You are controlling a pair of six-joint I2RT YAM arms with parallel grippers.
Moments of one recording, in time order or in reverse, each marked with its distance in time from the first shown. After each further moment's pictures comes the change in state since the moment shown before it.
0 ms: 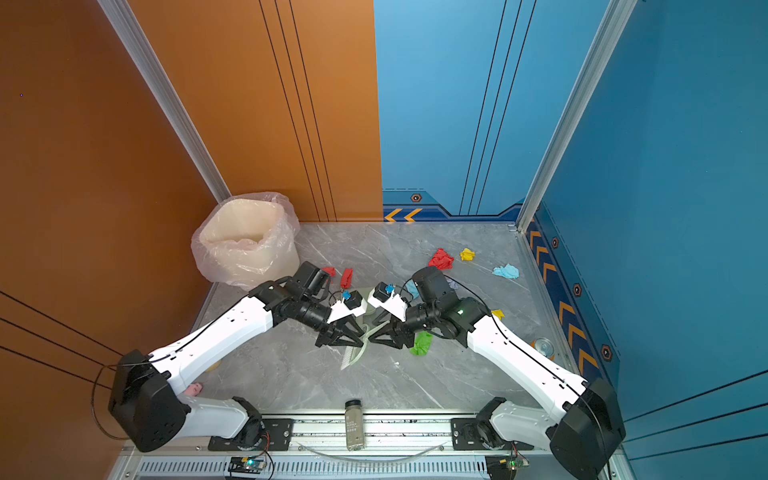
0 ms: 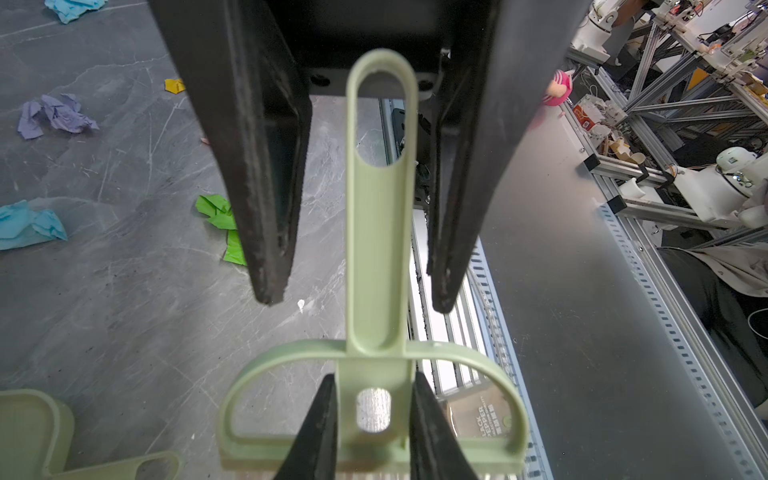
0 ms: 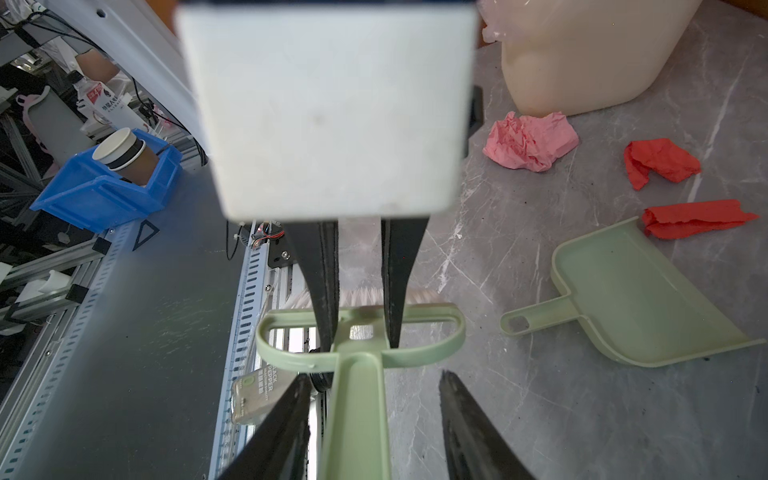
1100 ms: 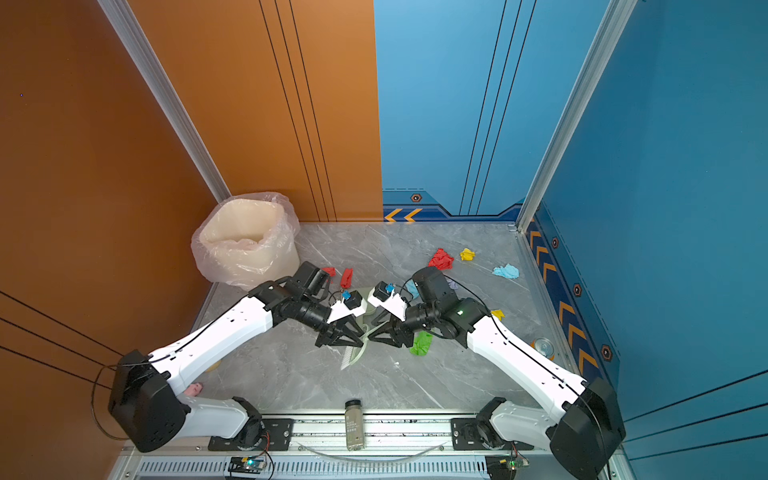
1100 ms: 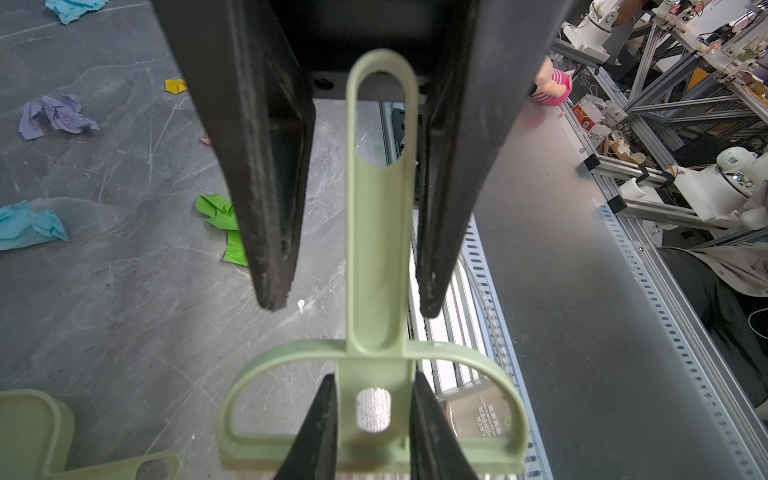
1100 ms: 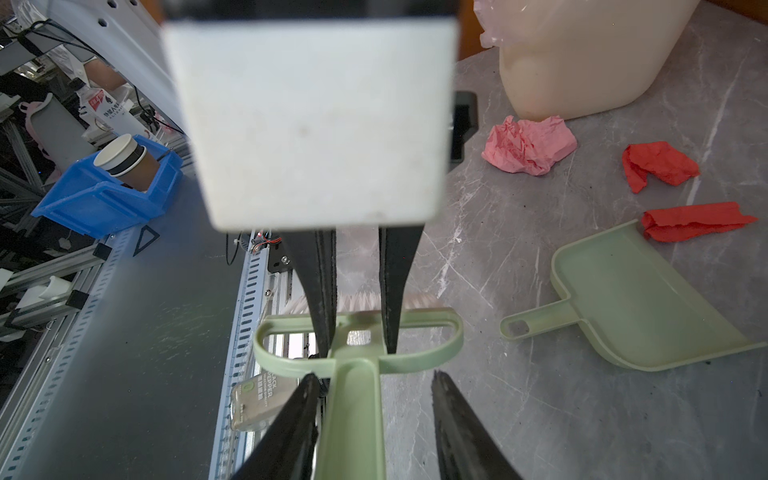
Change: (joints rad) left arm 0.000 0.000 0.000 0.000 0.000 0.000; right arm 0.000 0.000 -0.008 0.026 -0.003 0.020
